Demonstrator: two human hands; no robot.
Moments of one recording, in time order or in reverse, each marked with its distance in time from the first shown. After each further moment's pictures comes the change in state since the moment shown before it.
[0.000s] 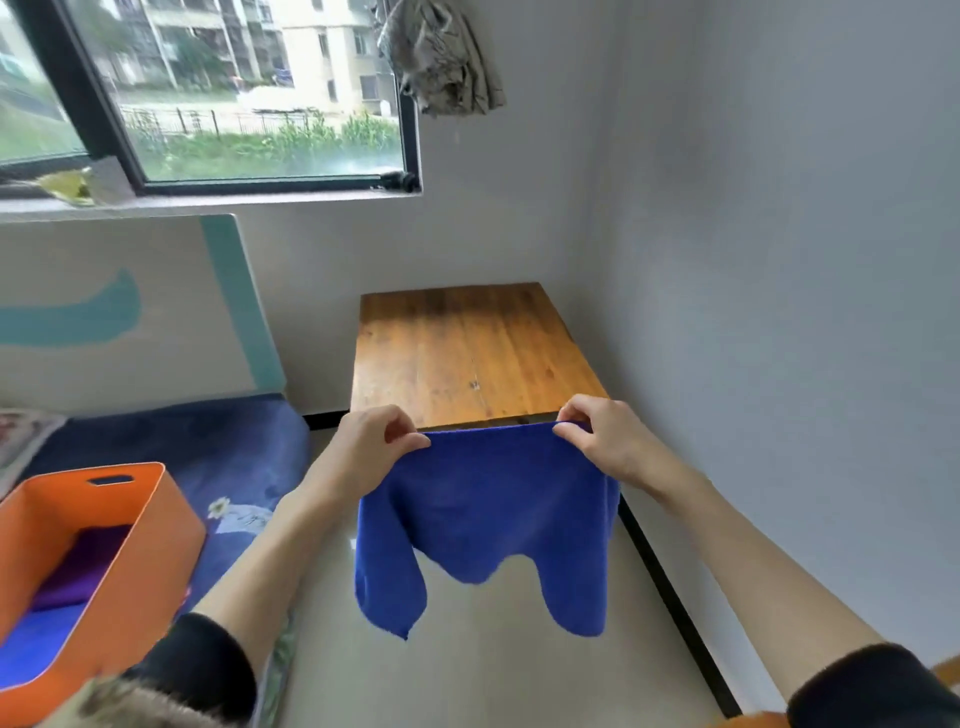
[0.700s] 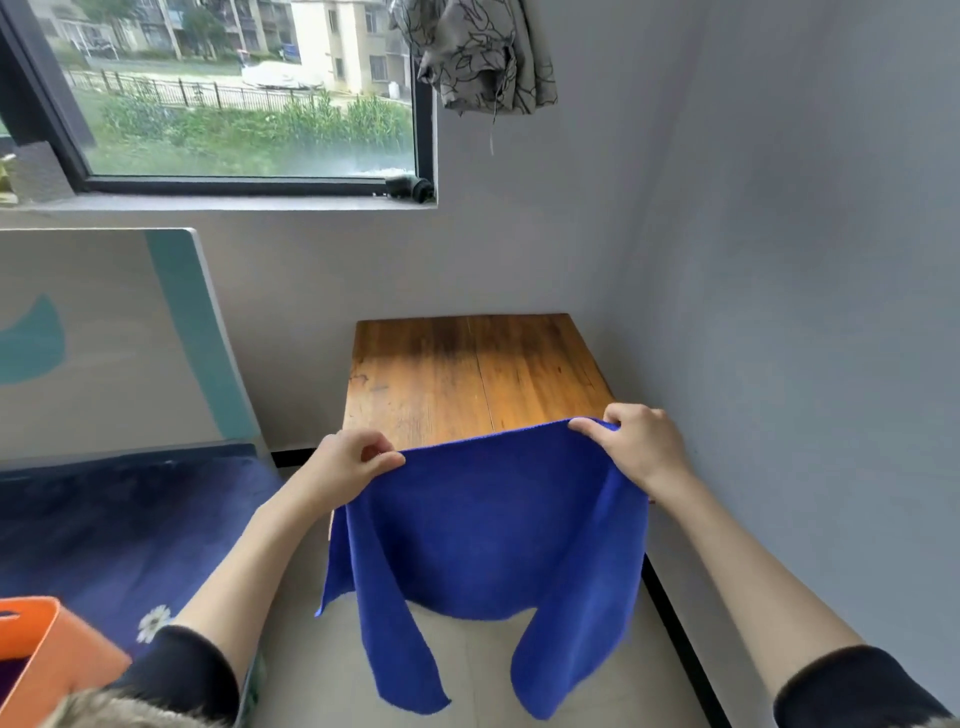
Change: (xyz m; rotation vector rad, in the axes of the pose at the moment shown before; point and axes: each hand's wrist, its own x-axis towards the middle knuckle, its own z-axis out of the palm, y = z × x) left_hand 0.266 -0.136 0.006 -0.006 -0.142 -0.159; right_hand 0.290 0.062 0.025 -0.215 0.299 0.142
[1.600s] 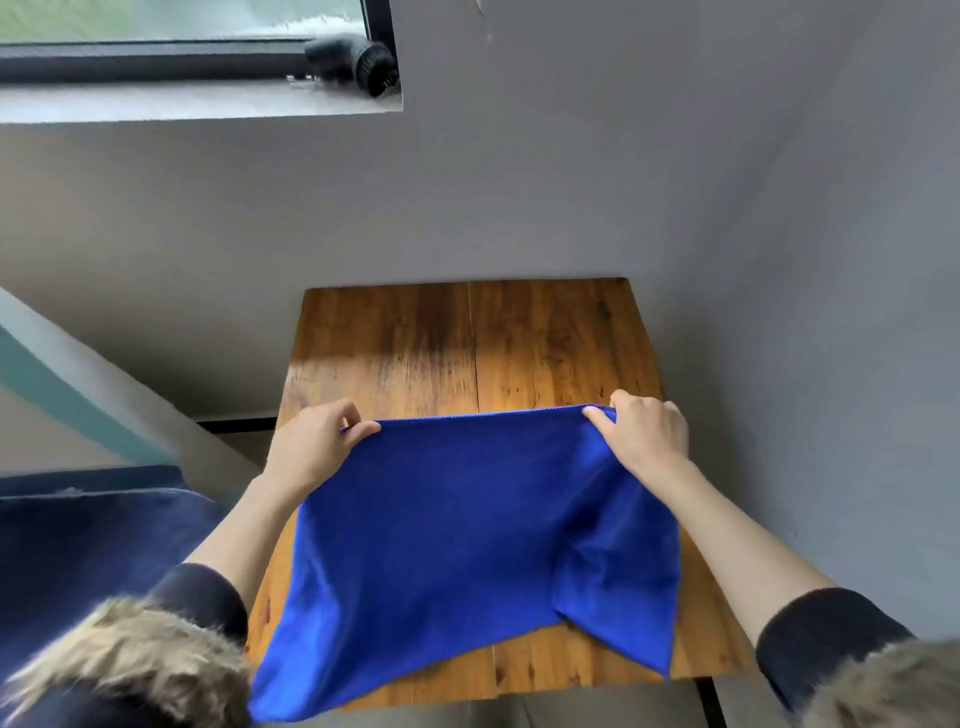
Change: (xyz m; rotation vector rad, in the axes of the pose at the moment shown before) left_hand 0.386 -0.072 0.075 0.415 0.044 -0.244; right_hand 0.365 0.124 0.204 -0.426 -0.274 -0.026
